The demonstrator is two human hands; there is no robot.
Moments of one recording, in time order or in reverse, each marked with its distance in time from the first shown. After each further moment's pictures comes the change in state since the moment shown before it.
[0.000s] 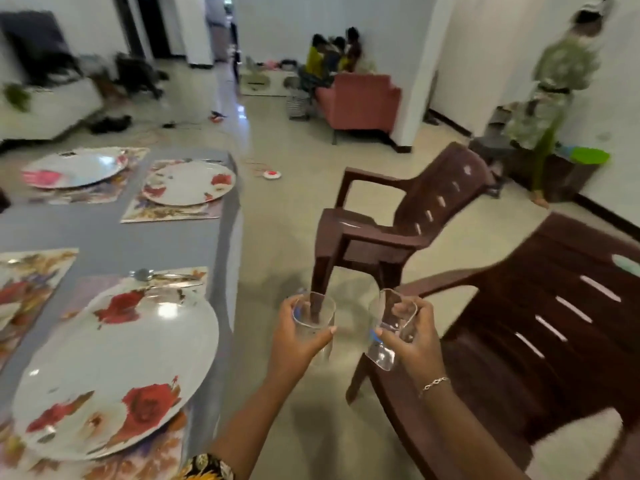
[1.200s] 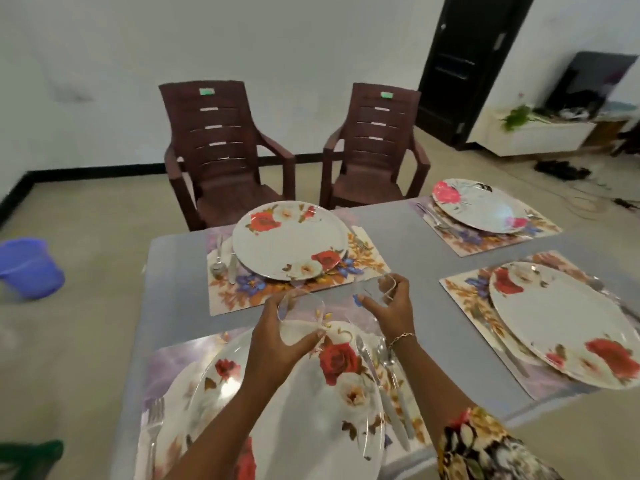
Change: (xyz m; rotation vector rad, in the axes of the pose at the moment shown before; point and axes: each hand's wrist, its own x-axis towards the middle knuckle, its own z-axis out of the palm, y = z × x) left_hand 0.096 -0.040 -0.260 0.252 1.377 -0.376; right_hand 0.168 -0.069 0.566 0.189 -1.351 -0.274
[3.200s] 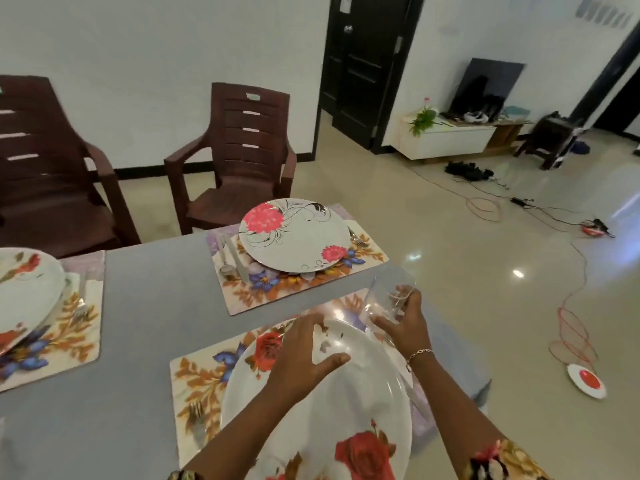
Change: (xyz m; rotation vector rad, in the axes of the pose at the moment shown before) left_hand 0.128 0.145 0.561 0.216 -0.388 0.084; right_hand 0.264 0.158 -0.499 -0.172 0.080 0.077
